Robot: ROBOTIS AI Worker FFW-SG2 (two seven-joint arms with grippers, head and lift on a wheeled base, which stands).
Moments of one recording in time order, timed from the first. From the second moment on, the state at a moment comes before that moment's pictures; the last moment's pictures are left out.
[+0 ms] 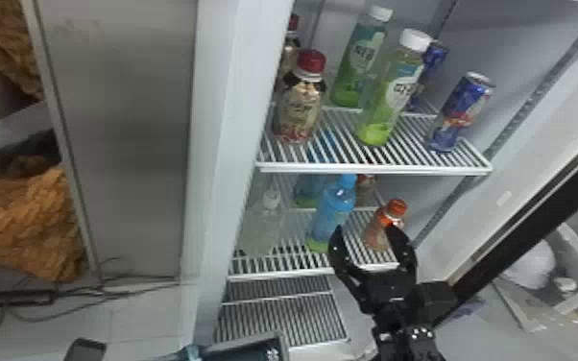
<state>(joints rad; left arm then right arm) 0.30 0.23 -0.11 -2.16 0.99 1.57 -0.35 0.36 -0.15 -0.14 -1.59 -0.12 -0.47 0.09</state>
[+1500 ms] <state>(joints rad) 0.30 0.23 -0.13 -2.10 1.04 1.57 -0.35 0.08 -0.19 -0.03 -1.29 -0.18 -0.45 0.11</state>
